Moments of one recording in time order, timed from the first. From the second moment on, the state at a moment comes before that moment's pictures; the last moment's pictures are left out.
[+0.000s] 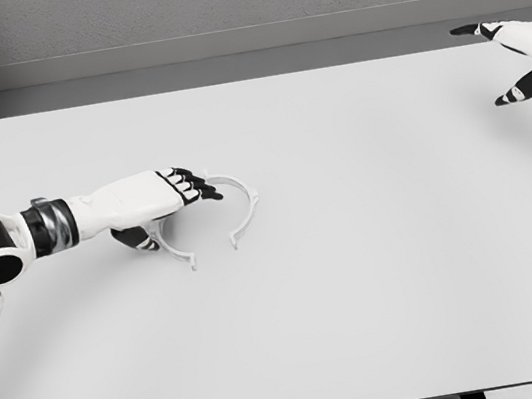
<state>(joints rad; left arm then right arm) -0.52 0.57 -0.49 -1.44 -0.58 -0.61 -0.61 -0.65 -0.56 0.02 -0.92 0.53 -0.61 0.61</state>
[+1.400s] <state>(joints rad) -0.54 0.51 -0.51 -1.43 -0.60 -0.61 -0.61 -0.65 -0.56 0.02 -0.92 0.53 -0.61 0.61</state>
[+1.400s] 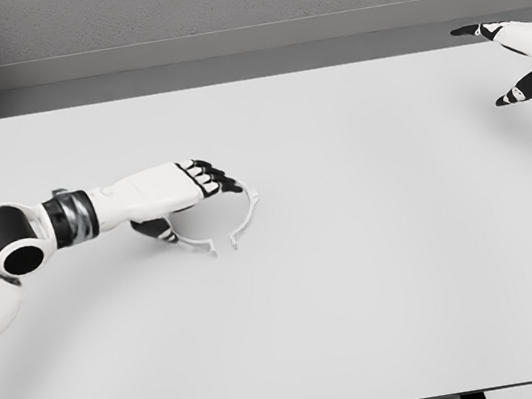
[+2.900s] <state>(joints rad) -0.66 0.49 -0.49 -1.29 -0.75 -0.61 -0.61 -0.62 -0.57 0.01 -0.92 0.53 -0.61 0.61</state>
